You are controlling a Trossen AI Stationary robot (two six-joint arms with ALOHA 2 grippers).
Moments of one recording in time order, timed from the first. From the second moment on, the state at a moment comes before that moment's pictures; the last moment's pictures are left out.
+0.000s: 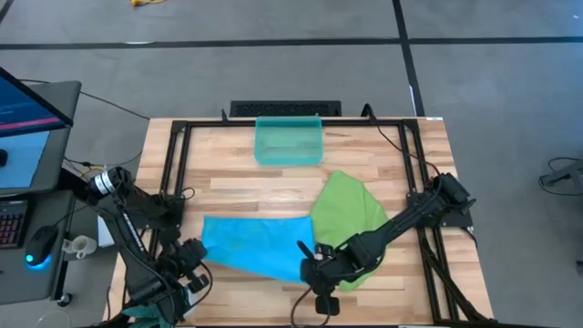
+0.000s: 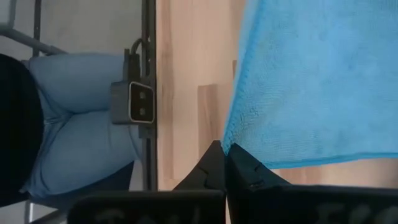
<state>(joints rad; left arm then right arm) -1.05 1.64 1.34 -1.57 -0.47 -1.67 0.57 1.92 1.56 -0.68 -0.04 0.60</state>
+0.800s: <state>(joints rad) -0.99 1.64 1.24 -1.57 -0.55 -1.86 0.43 1.92 1.44 -0.73 0.11 0.42</state>
